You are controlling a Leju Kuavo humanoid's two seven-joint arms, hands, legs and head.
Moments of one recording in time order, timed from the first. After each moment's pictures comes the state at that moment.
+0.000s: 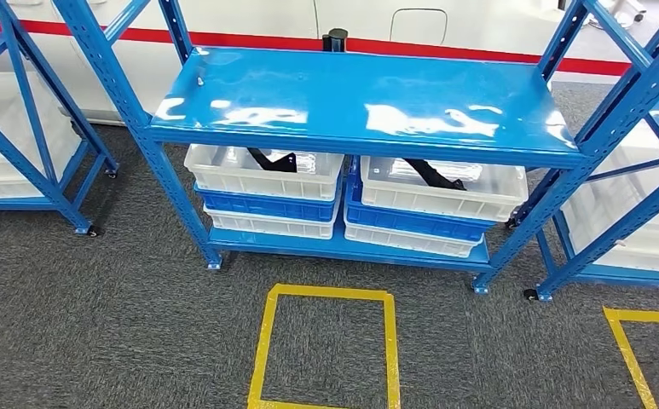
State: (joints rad) left arm -0.10 -0.19 1.23 -0.19 -1.15 0.35 -0.11; right arm -0.12 0.05 0.13 -0.17 0.40 -0.09 0.23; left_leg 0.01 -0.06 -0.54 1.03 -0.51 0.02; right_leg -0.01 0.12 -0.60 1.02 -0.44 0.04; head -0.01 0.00
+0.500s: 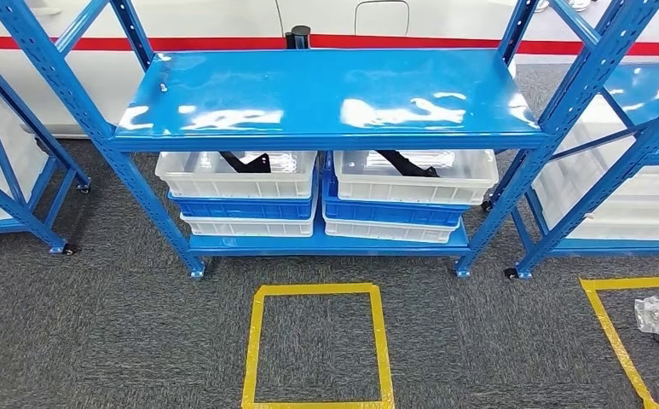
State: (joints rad) left arm -0.10 -0.20 1.23 -0.19 -1.15 0.35 -0.11; right arm -0.11 0.05 0.13 -0.17 0.40 -0.13 0.19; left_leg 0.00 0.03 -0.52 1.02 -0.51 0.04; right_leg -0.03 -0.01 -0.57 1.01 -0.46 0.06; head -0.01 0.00
